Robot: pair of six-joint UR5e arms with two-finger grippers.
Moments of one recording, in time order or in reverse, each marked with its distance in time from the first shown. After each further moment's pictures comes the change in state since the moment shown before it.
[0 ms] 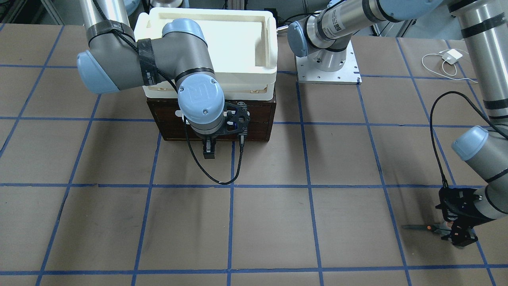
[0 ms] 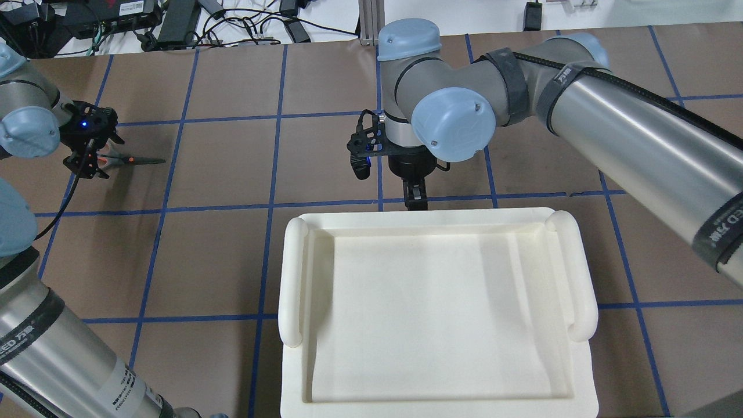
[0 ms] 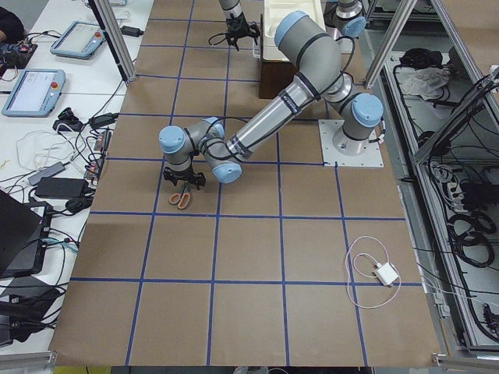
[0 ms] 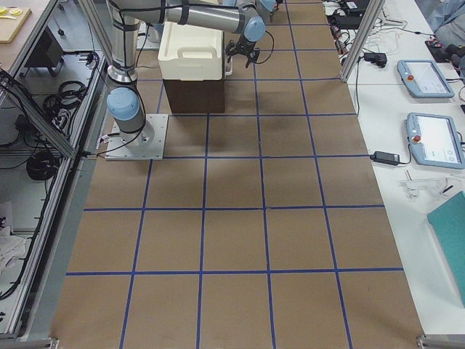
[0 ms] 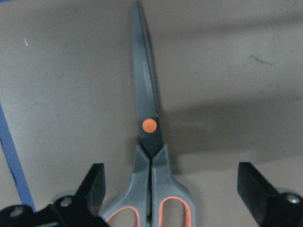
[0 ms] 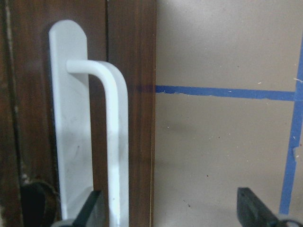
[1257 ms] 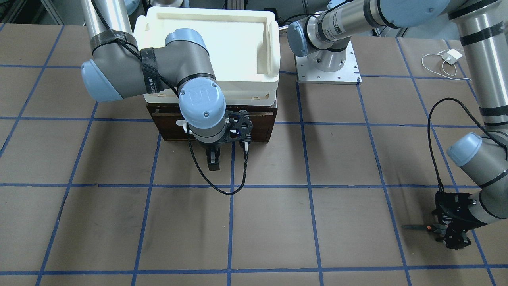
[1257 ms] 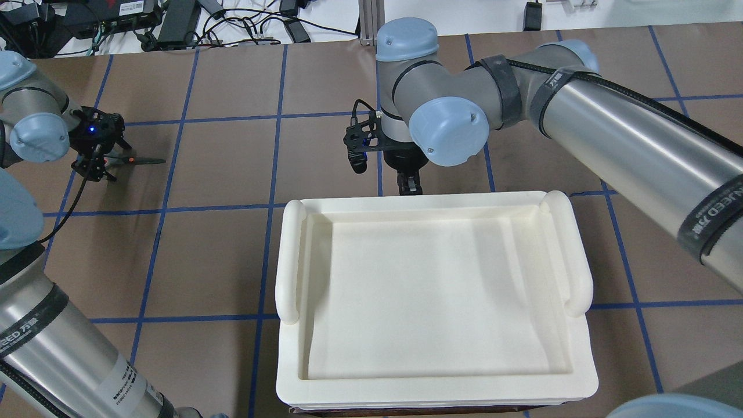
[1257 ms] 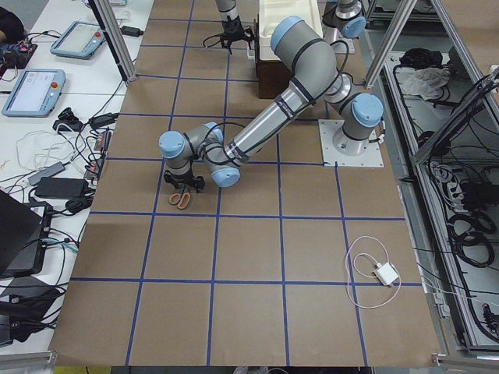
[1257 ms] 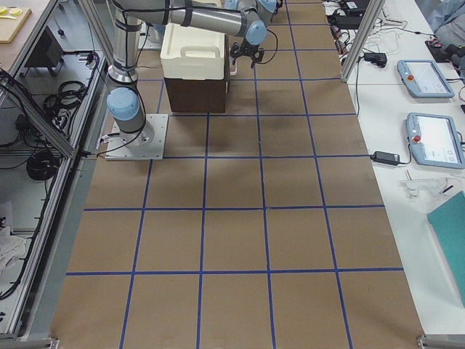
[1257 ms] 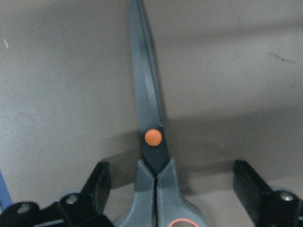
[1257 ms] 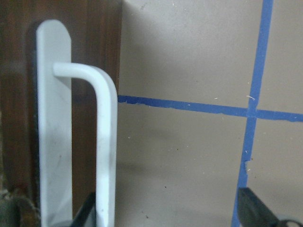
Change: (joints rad) left arm -0.003 -0.036 0.003 0.037 -0.003 0.029; right arm 0.000 0.026 0.001 -0.143 0.001 -0.047
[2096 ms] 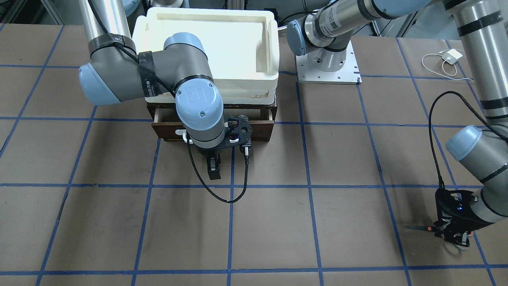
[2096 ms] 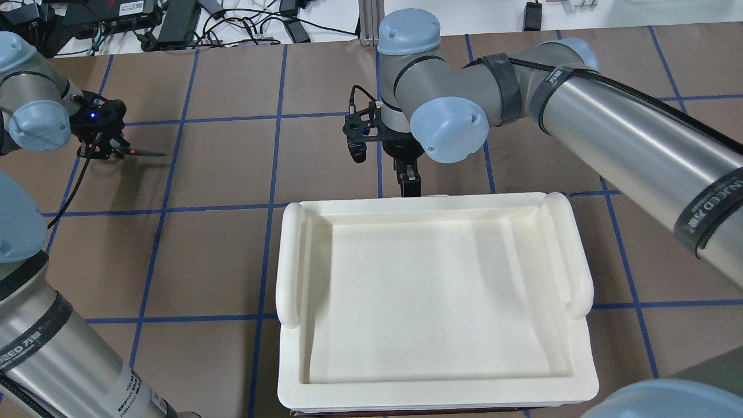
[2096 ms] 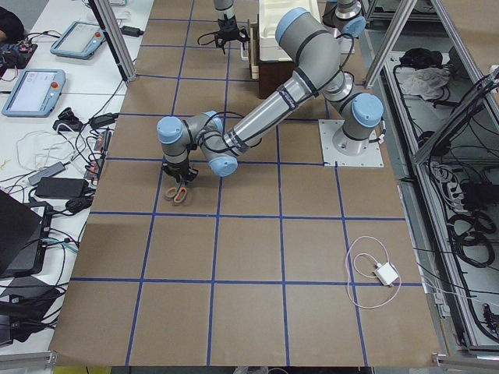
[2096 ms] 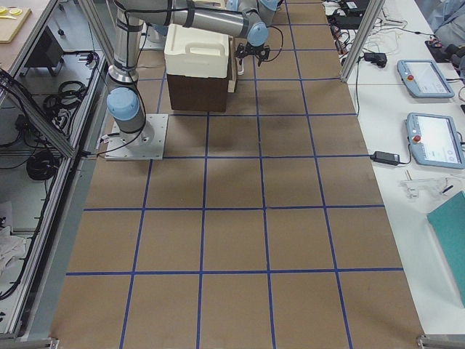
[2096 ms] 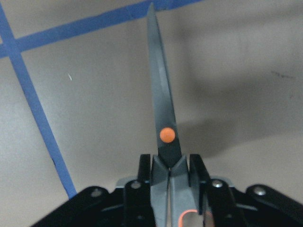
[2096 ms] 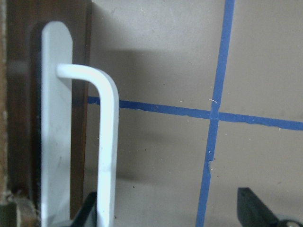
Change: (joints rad) left arm -0.048 0.067 0.000 -0.015 0.006 0.008; right arm -0.012 0.011 -0.014 -0.071 -0.001 -0.030
